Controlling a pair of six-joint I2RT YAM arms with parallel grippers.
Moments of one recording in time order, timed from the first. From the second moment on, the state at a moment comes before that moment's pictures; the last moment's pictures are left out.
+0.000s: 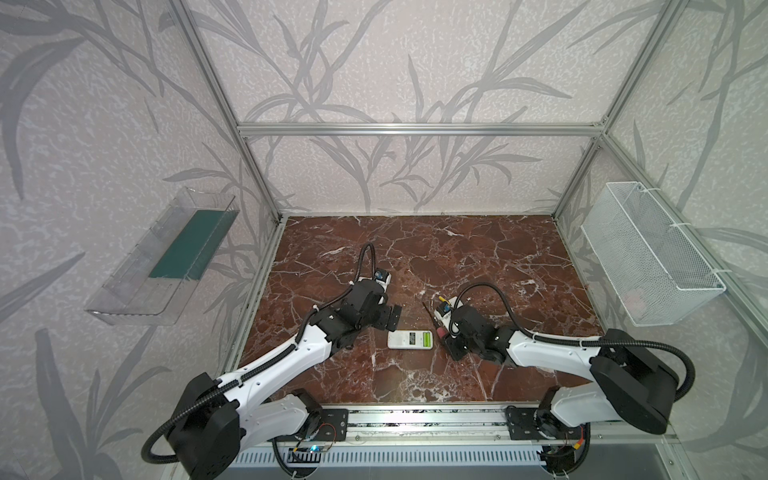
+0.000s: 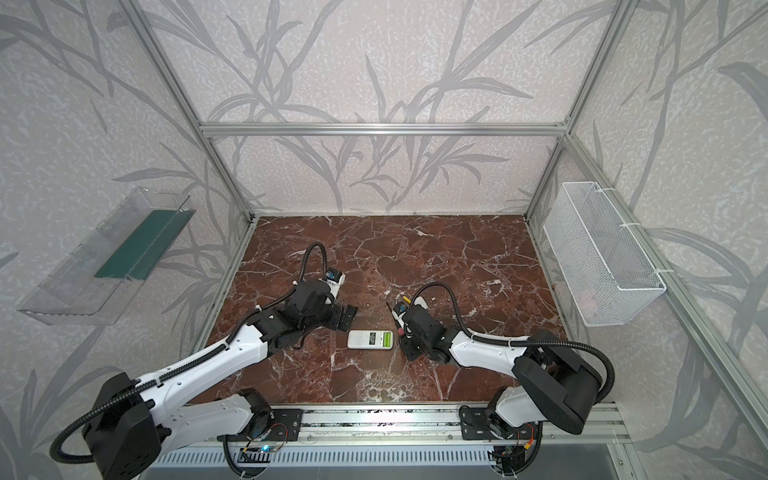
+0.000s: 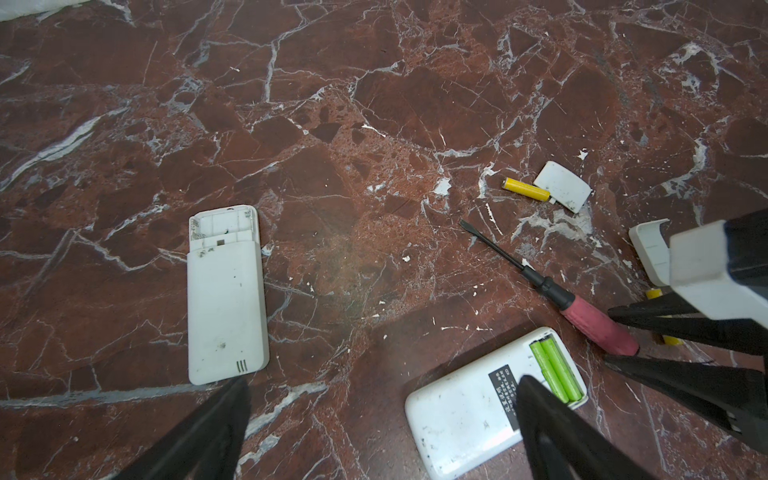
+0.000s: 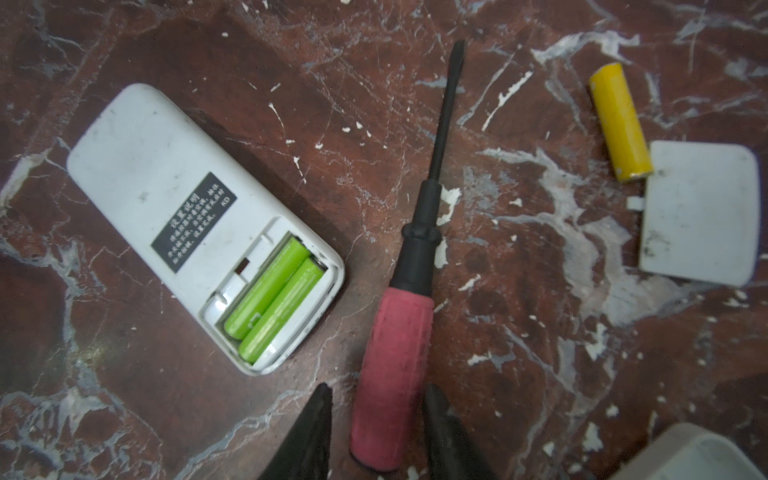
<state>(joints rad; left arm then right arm) -0.67 1.14 0.73 -0.35 -0.15 -0.24 0.84 1.42 0.55 -0.06 0.00 0.22</state>
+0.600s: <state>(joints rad) -0.67 1.14 0.70 -0.26 -0.06 -0.06 0.84 1.45 0.55 -0.06 0.03 0.23</state>
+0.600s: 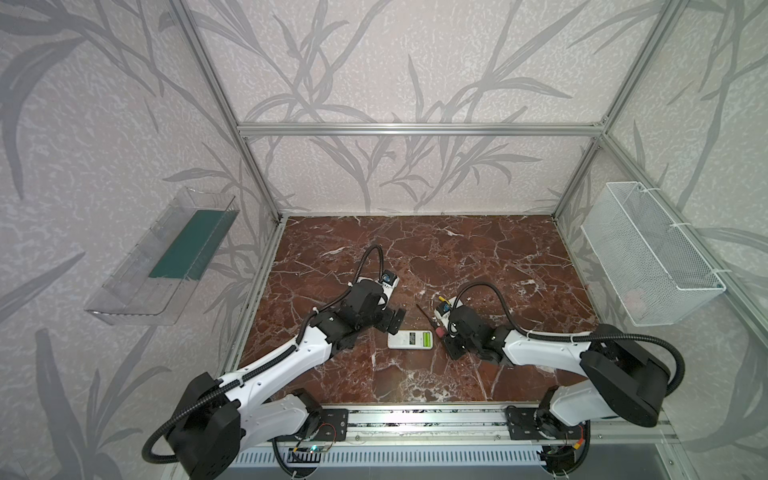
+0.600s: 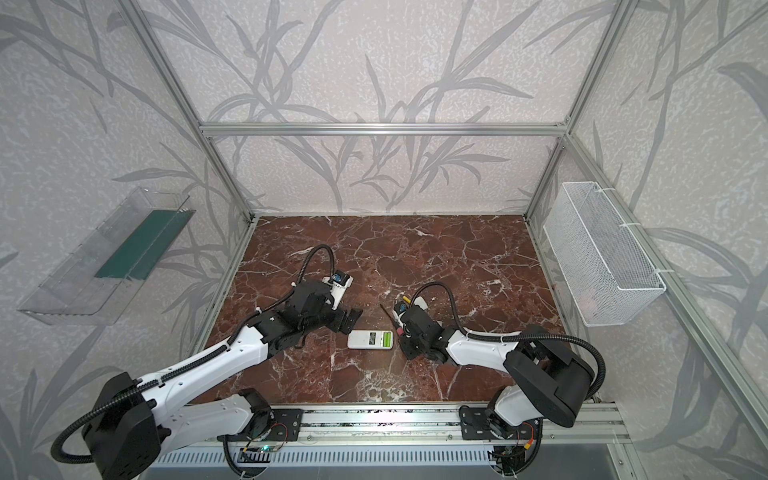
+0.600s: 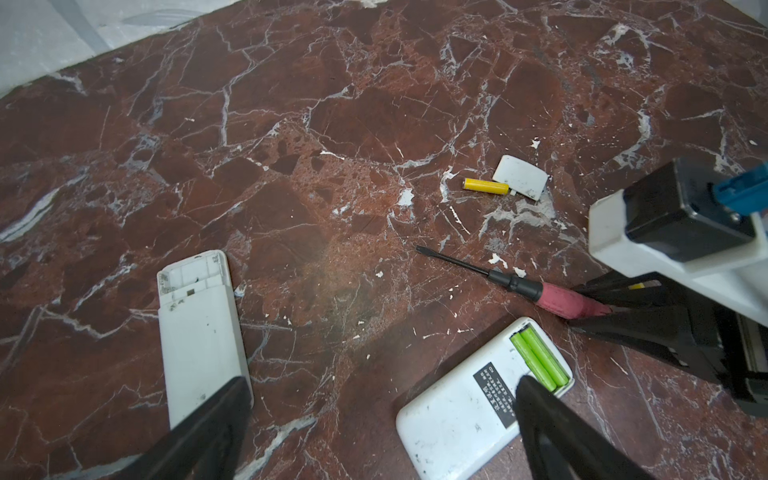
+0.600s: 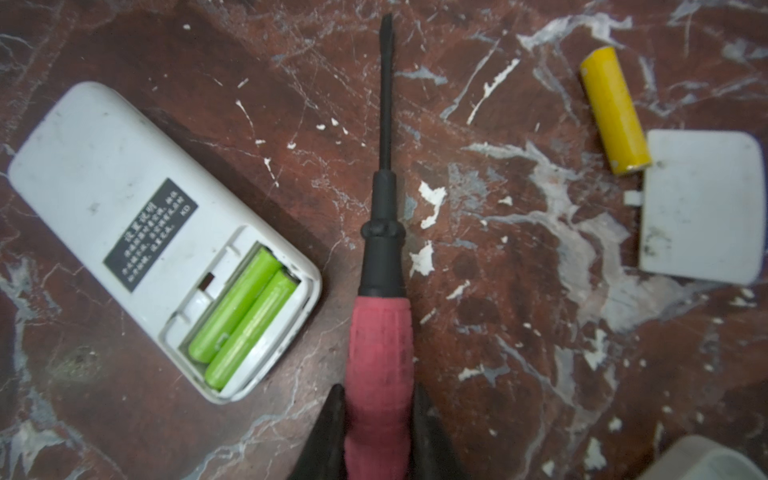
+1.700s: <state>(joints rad) -0.76 1.17 0.70 -0.20 0.33 0.85 0.82 1.15 0.72 -0.52 -0.22 0.05</state>
